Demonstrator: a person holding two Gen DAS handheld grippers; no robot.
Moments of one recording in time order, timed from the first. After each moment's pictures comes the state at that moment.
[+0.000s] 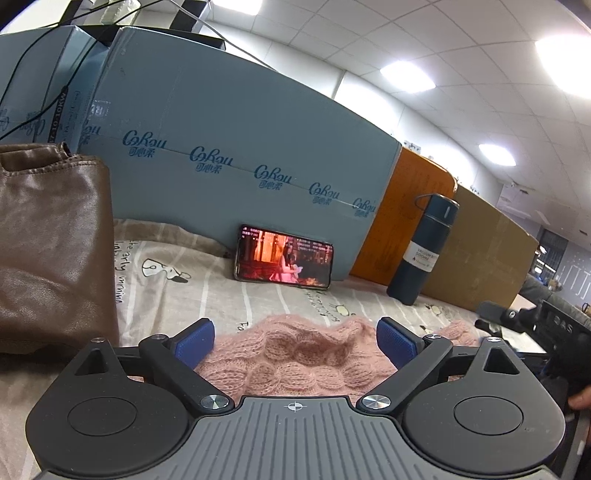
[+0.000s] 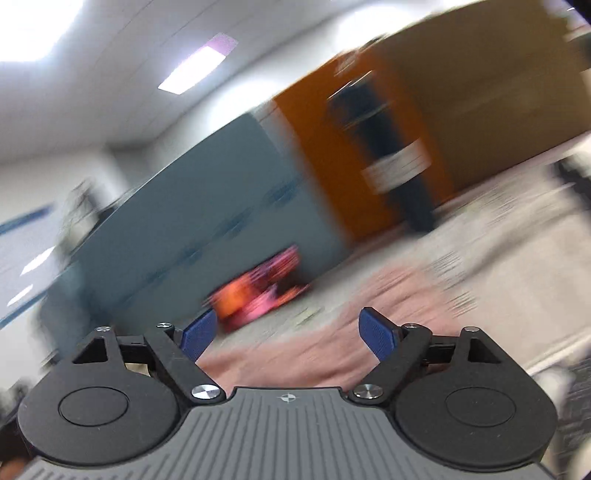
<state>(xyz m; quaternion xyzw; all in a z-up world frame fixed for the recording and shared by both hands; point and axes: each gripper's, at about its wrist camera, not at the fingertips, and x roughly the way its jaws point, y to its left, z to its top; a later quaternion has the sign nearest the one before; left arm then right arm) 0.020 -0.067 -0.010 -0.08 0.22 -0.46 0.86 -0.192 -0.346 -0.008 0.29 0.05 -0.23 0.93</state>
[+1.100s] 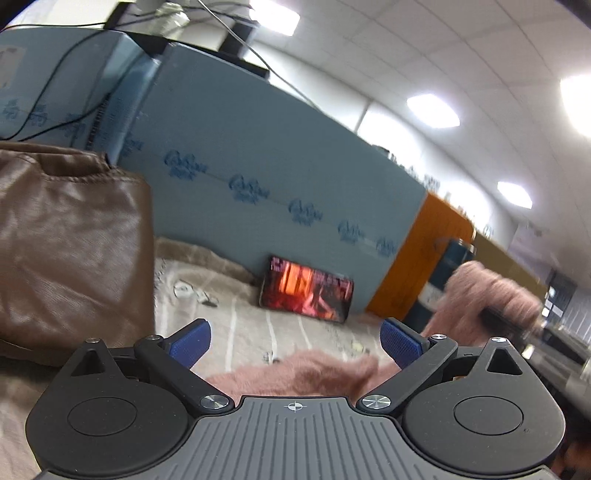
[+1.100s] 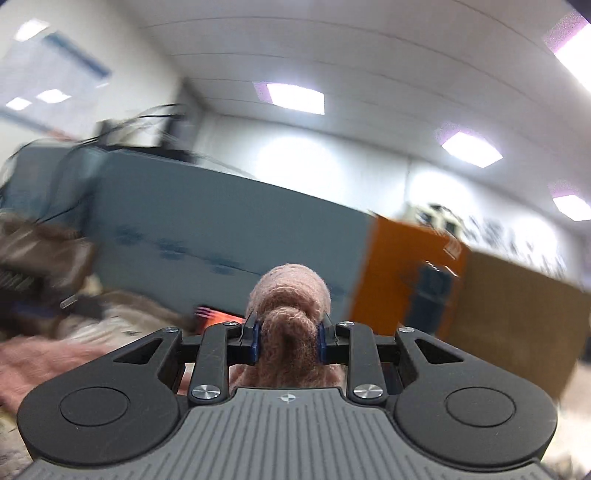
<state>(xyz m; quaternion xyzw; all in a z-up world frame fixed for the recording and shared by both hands) 0.038 -0.032 0.003 -0.15 0.21 -0.43 0.87 -0.124 -0.193 0.032 -0.13 0.05 -0.22 0.97</state>
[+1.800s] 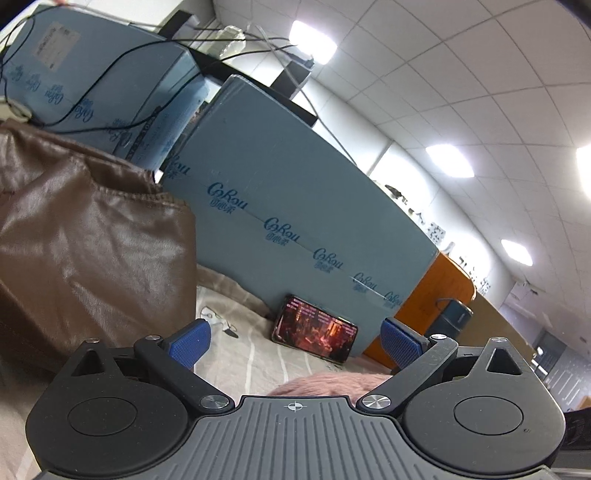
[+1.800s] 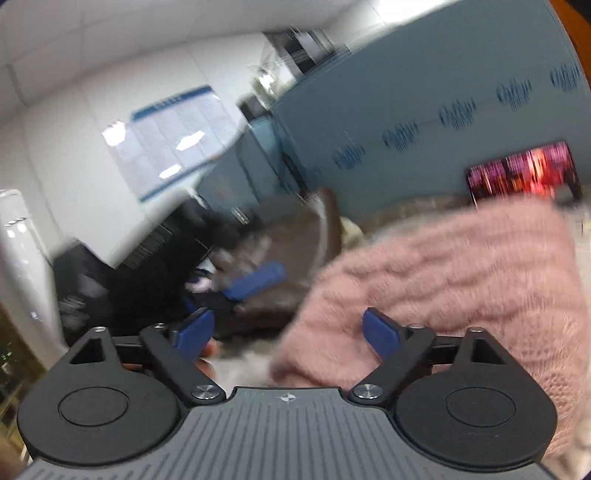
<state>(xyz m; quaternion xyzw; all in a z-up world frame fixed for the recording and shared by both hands) 0.053 0.008 0.009 -0.24 0.22 -0.41 0.85 -0.082 -0.198 0.027 0.23 0.16 0.17 0.94</state>
